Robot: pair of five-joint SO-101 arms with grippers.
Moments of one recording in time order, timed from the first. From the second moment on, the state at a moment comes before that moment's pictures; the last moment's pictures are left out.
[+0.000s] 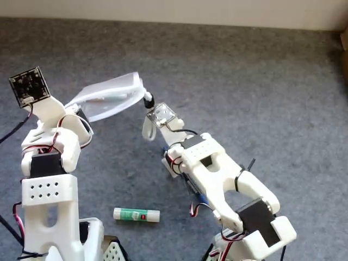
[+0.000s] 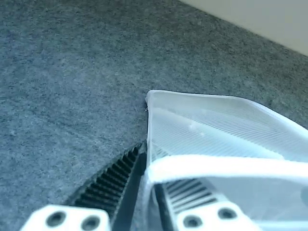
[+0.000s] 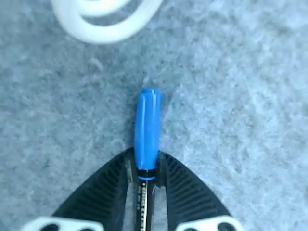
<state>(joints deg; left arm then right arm) -16.6 -50.7 49.6 45.1 21.3 -34.5 -3.7 42.3 42.7 13.5</state>
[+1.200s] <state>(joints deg) -8.3 -60.5 51.6 47.9 21.3 -43.8 -67.3 55.3 34.6 13.1</state>
